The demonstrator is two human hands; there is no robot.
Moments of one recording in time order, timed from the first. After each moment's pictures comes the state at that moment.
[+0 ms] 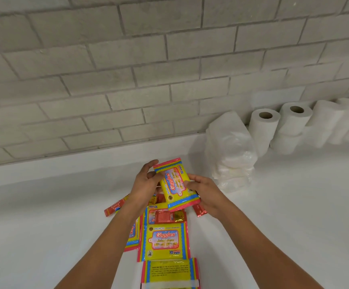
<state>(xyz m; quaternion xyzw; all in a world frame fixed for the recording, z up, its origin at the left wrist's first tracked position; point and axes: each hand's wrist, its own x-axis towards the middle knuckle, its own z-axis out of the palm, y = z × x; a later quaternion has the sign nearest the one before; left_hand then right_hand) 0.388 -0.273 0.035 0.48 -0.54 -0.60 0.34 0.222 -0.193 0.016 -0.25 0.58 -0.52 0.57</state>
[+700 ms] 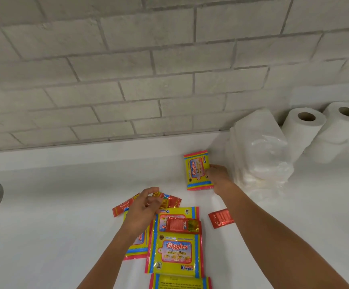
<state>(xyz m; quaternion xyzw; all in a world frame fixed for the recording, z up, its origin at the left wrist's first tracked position) 0.447 -0.281 -0.032 0.57 -0.59 -0.52 0.25 0.188 -0.317 -0.042 -0.17 0.74 -0.45 0.46</state>
